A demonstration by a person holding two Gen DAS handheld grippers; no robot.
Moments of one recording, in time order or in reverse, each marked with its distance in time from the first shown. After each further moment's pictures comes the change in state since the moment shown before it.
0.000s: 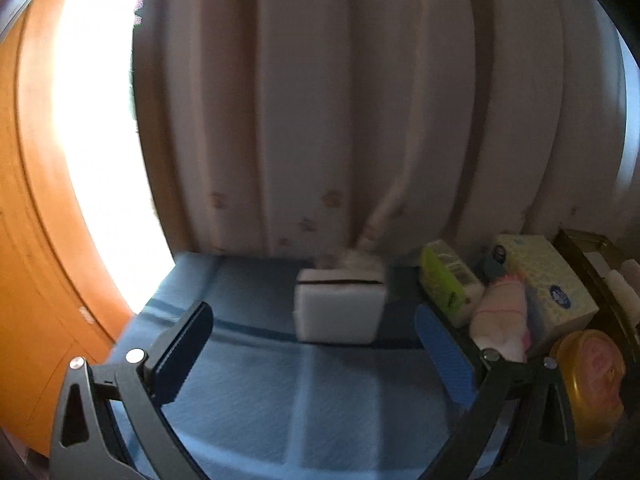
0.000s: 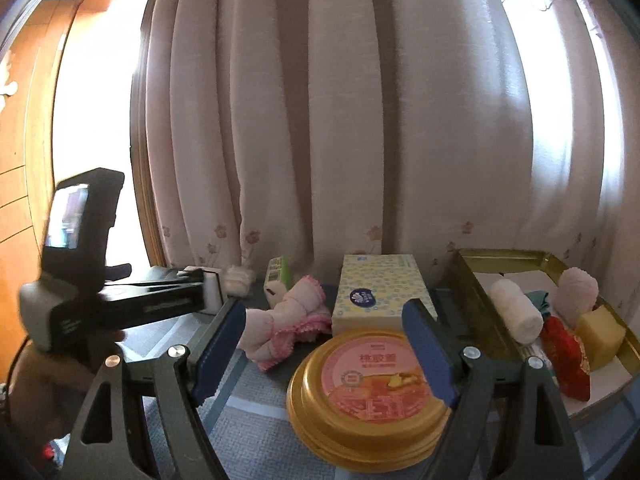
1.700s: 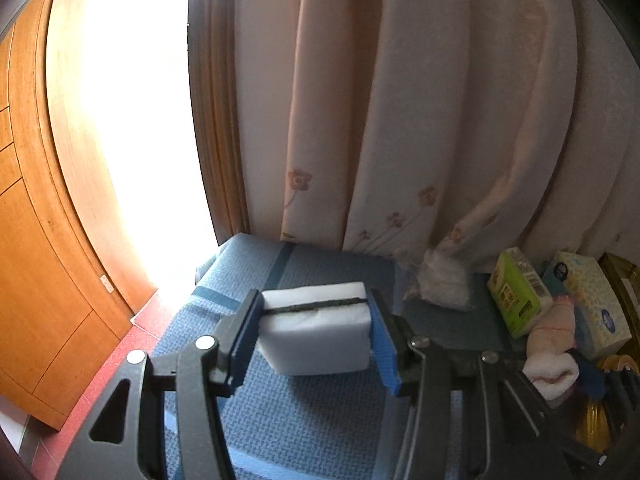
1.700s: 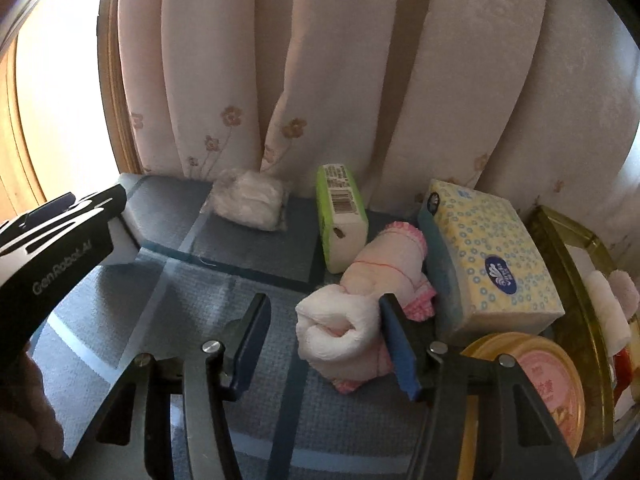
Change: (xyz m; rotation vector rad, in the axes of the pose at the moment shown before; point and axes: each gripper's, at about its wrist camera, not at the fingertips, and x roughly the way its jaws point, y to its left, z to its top) left arm 0.019 0.057 0.005 -0.108 0.060 0.102; right arm 0.135 0.081 -0.006 -0.125 0.435 -0.089
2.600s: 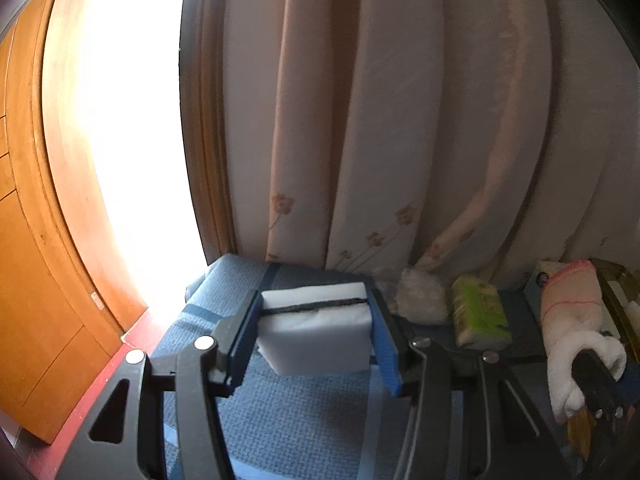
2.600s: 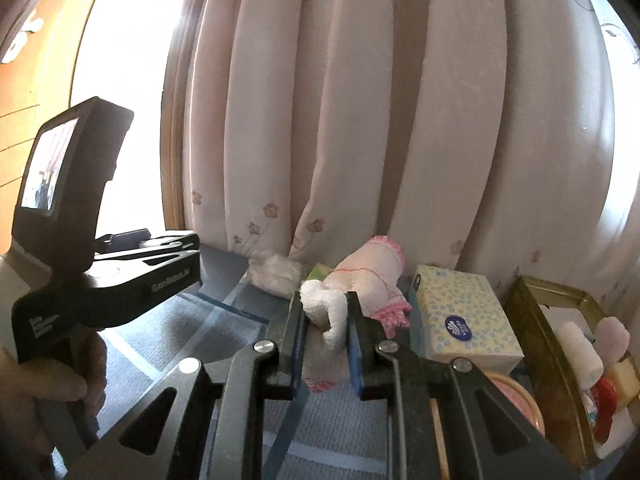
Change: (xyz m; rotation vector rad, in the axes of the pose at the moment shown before) left arm -0.011 -0.005 -0.002 0.012 -0.086 -0.048; right arm -0.072 -0.010 -0.020 -0.056 -0.364 0.089
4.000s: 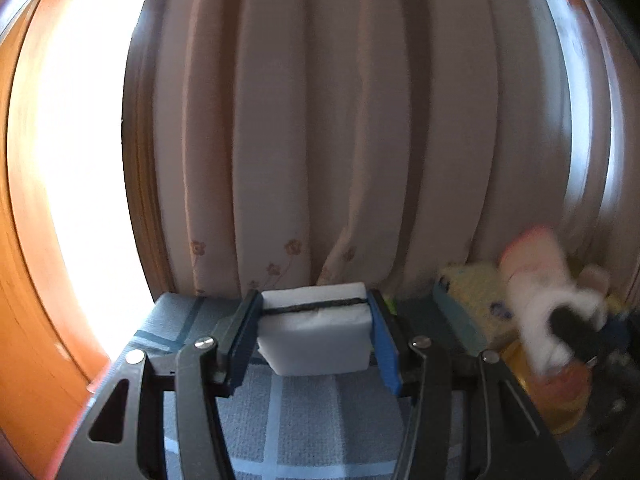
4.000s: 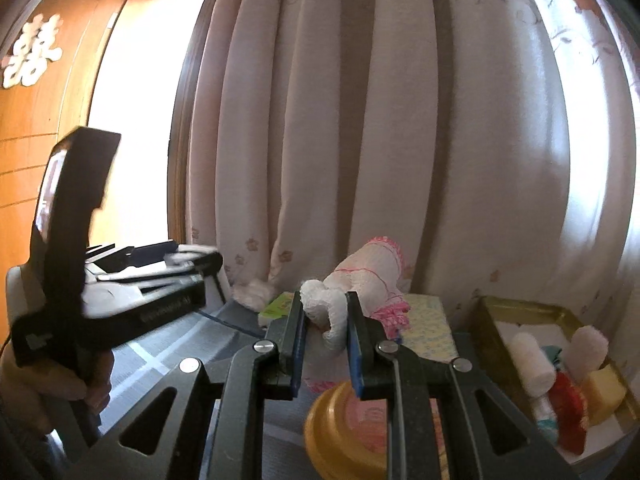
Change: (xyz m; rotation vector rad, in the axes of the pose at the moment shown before) left arm -0.065 -0.053 -0.018 0.103 -0.177 -0.192; right arm -0.056 -0.050 -0.026 -0.003 -0.178 0.015
